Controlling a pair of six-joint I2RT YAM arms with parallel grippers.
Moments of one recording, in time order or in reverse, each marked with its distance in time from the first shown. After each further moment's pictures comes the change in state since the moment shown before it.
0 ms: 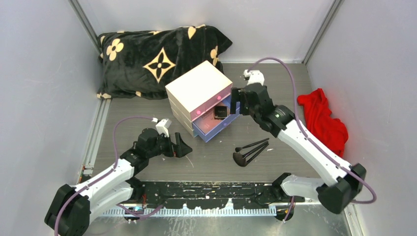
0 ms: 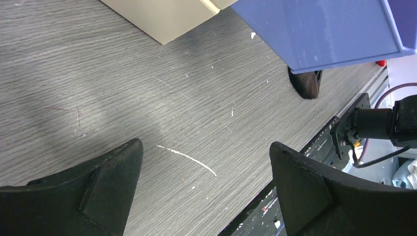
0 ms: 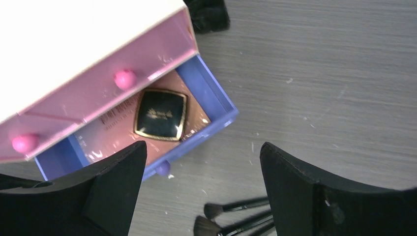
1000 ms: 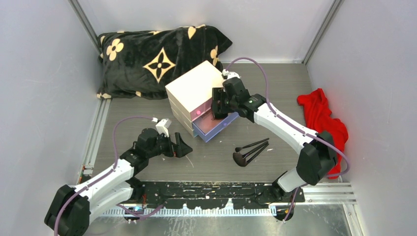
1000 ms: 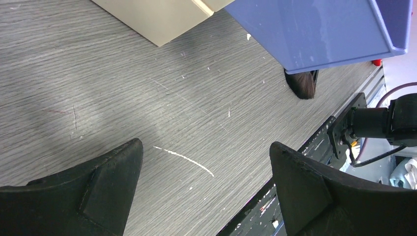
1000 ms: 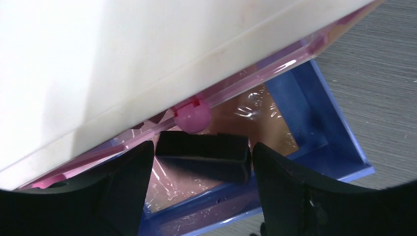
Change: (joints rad) left arm 0.000 -0.003 0.000 0.005 0.005 -0.001; right arm 0.000 0.272 0.042 0.120 -0.250 0.105
